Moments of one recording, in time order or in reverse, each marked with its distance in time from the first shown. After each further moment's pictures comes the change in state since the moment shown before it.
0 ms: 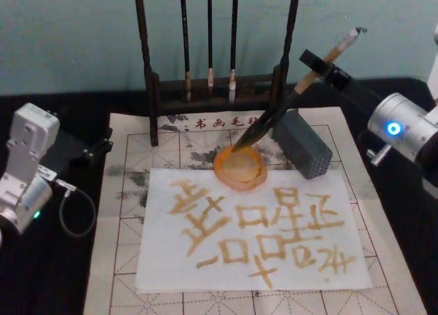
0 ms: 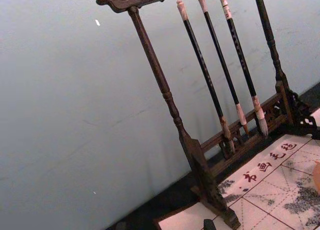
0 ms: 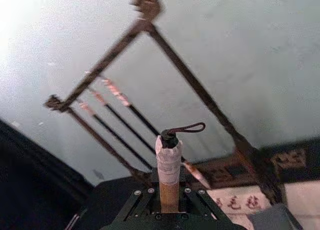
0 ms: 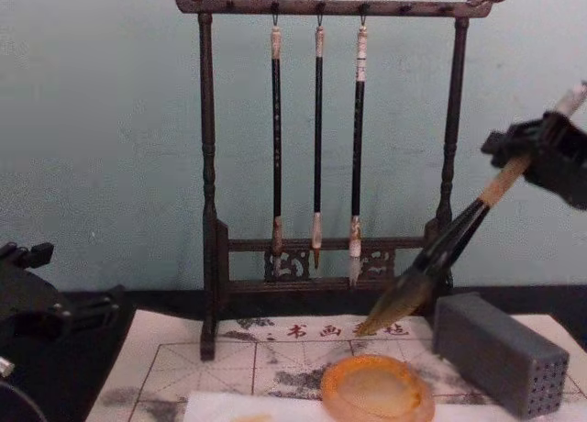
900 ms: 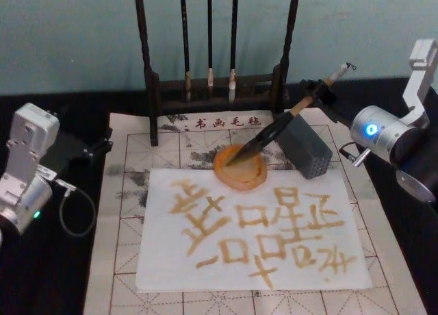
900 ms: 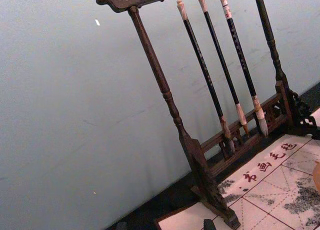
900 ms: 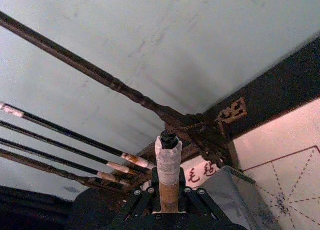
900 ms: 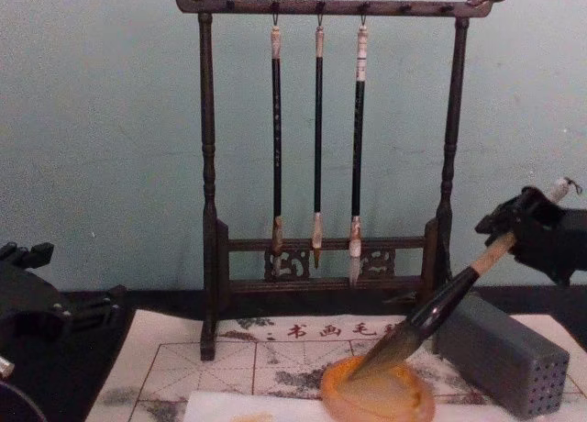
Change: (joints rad) left arm 0.000 0.000 0.000 0.000 0.000 0.000 0.000; right arm 0.092 -0.087 -0.031 0.194 0.178 0.057 -0.241
